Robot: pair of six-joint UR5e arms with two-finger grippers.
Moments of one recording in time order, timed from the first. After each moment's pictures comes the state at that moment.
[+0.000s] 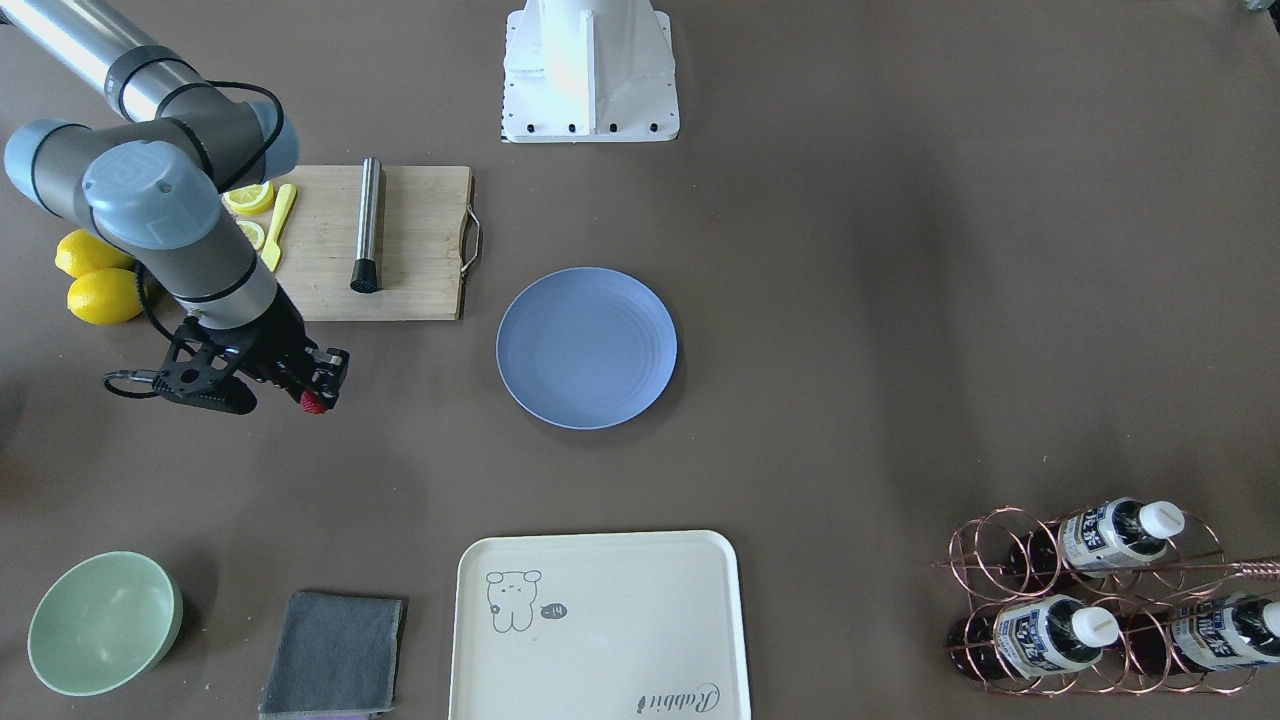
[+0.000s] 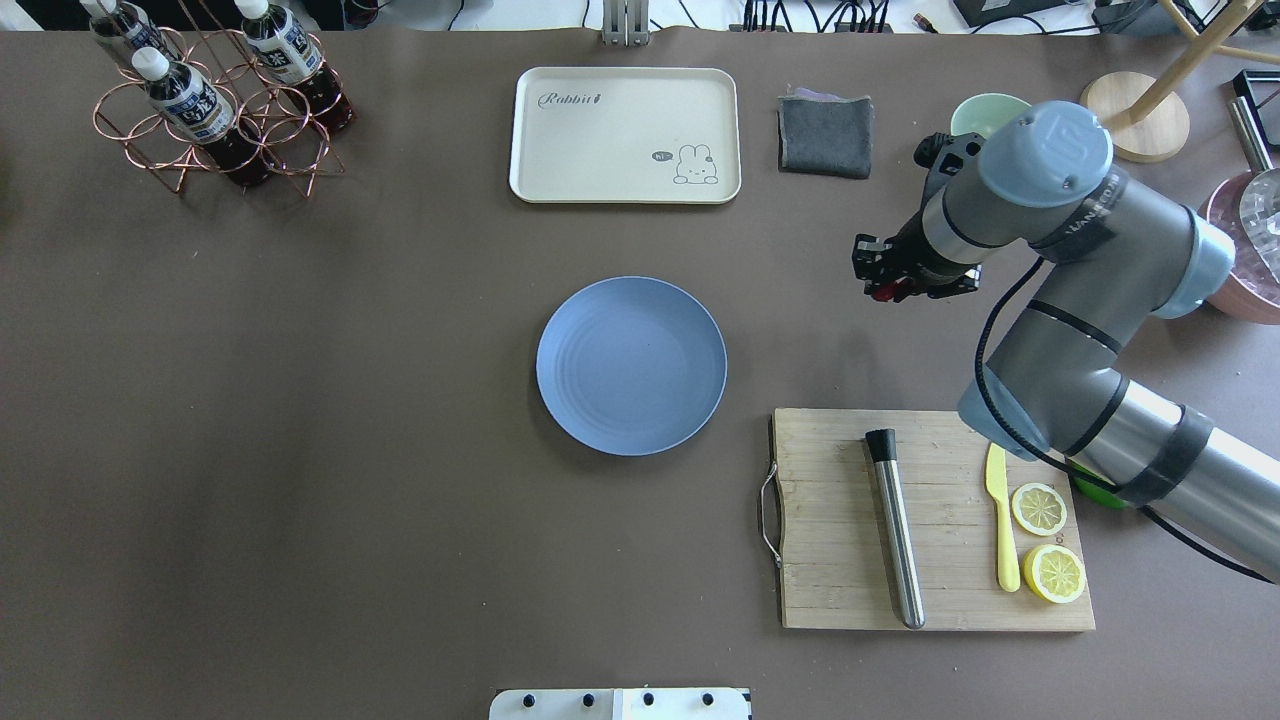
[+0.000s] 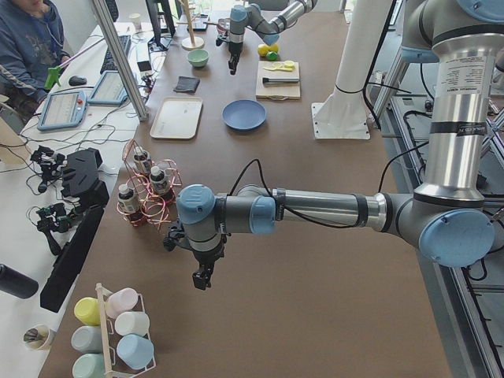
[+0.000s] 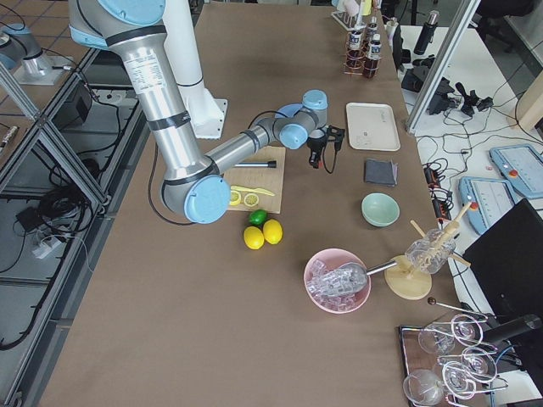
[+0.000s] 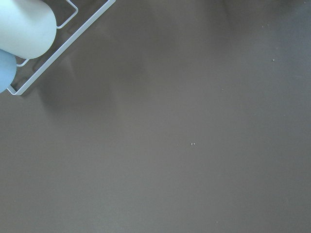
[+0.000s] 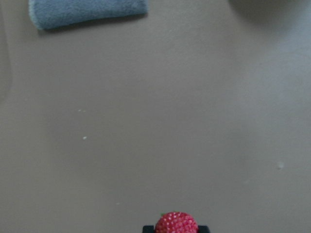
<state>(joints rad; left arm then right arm) -1.58 -1.59 -1.60 -1.51 -2.27 0.30 0.76 -1.13 1.65 -1.35 1.97 1.33</state>
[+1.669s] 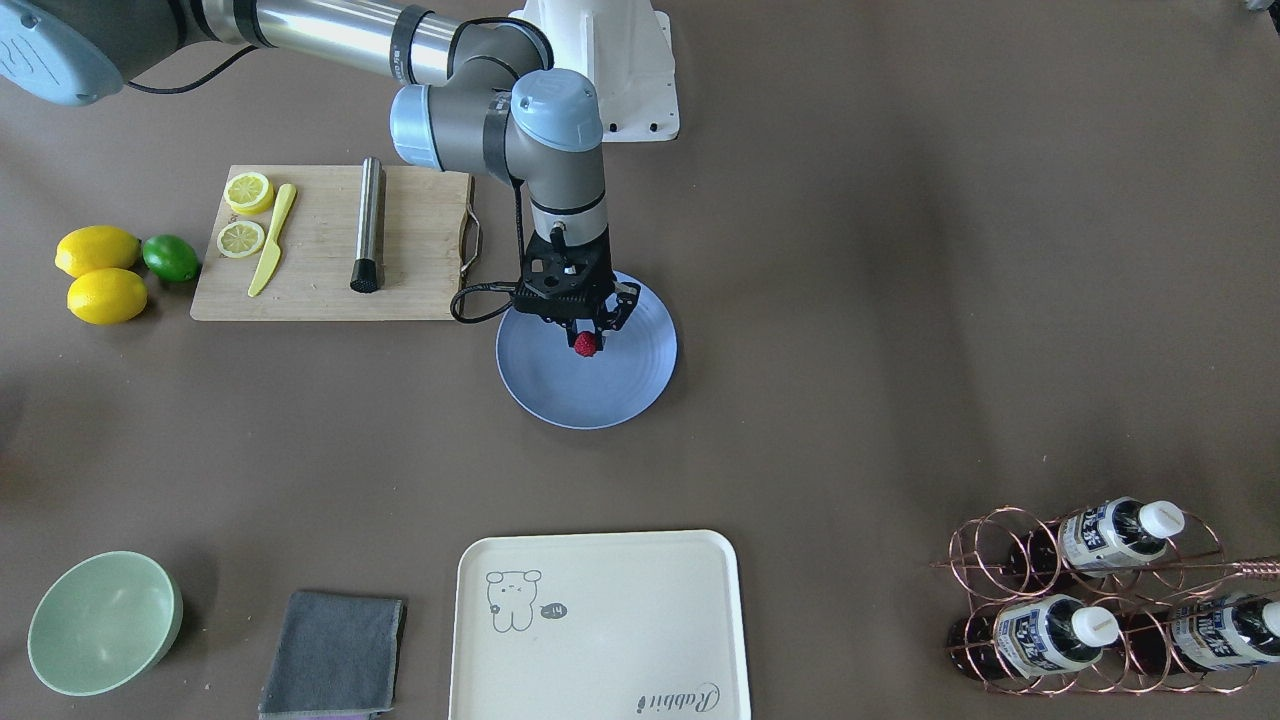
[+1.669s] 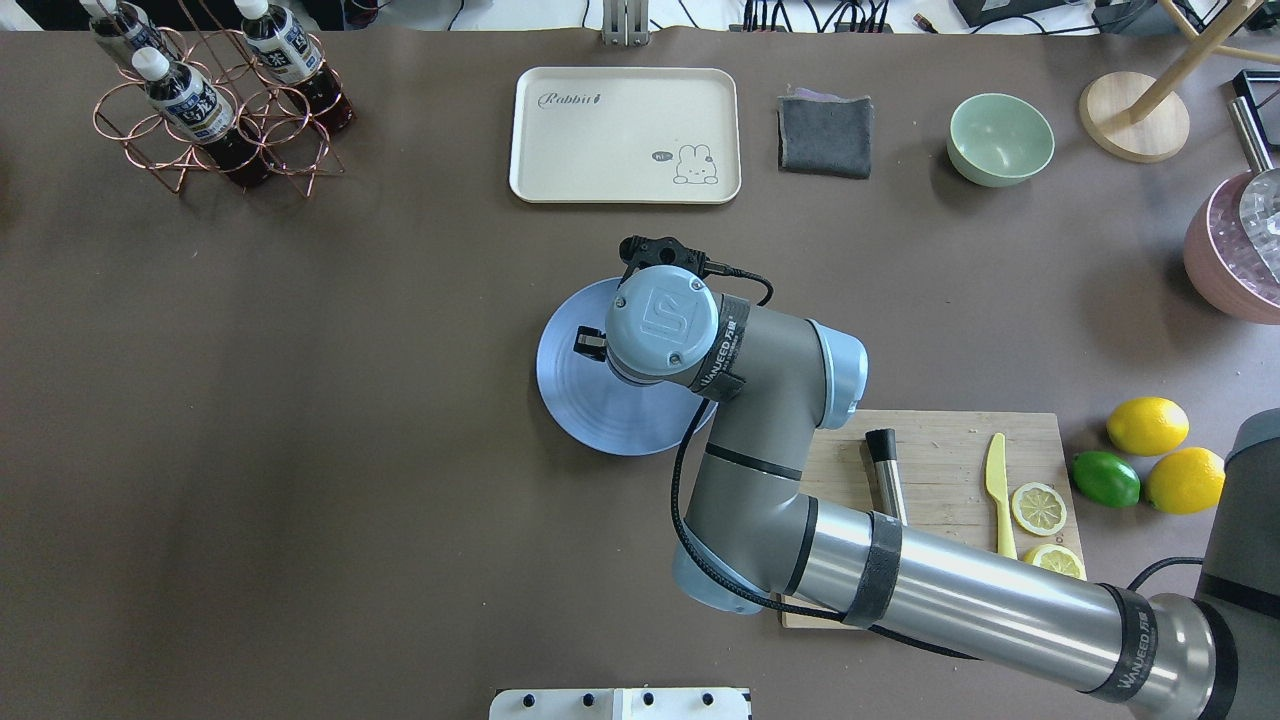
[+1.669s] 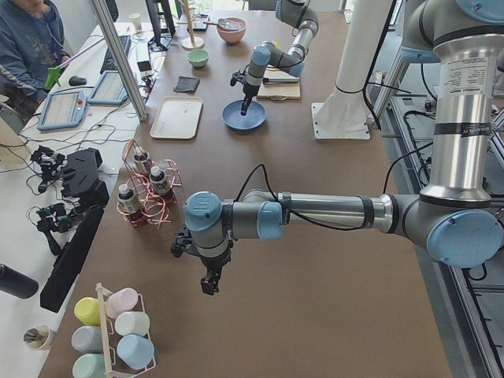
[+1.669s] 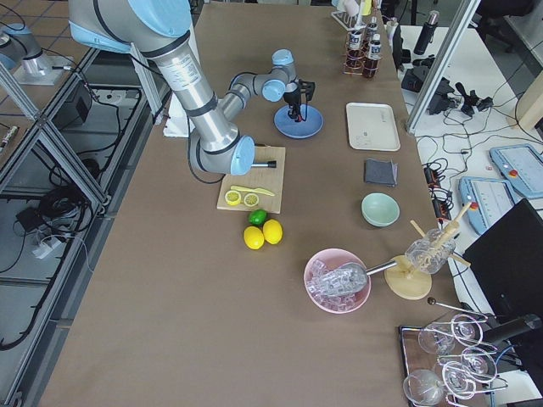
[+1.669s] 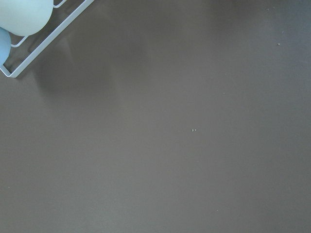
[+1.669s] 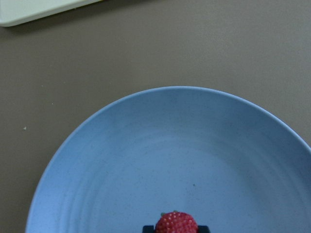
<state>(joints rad) -1.58 -1.56 -1.61 -1.51 -2.28 0.30 0.44 -0.77 1.45 -1.40 1.61 1.50</state>
